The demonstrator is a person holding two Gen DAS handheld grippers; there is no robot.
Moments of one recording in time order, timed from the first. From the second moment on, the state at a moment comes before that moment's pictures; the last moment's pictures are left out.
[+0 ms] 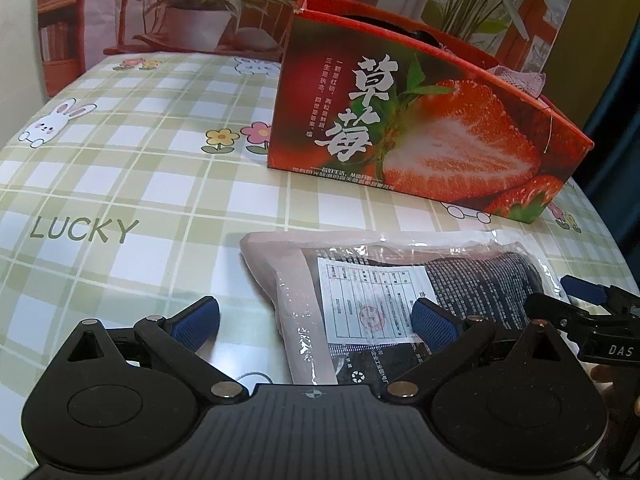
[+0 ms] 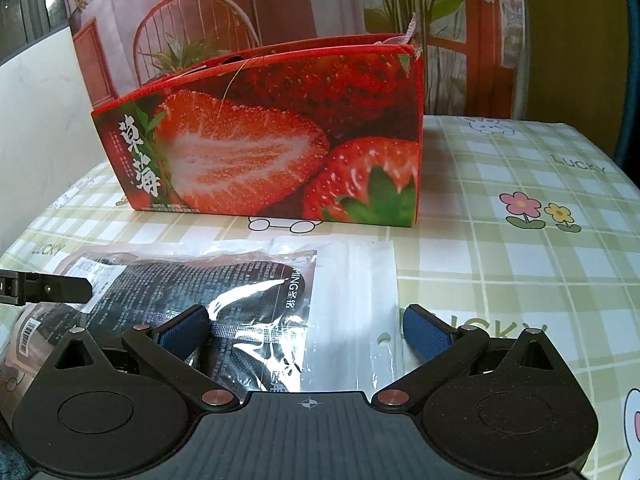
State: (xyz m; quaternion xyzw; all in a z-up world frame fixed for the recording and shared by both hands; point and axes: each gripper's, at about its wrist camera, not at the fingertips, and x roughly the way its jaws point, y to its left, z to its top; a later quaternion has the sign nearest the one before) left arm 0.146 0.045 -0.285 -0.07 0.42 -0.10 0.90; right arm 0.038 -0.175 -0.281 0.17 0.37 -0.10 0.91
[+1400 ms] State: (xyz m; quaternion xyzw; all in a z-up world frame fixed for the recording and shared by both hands) left arm 0.119 0.051 -0.278 -0.09 0.40 -0.17 0.89; right arm 0.044 -0.148 -0.273 0.14 0.38 0.00 0.91
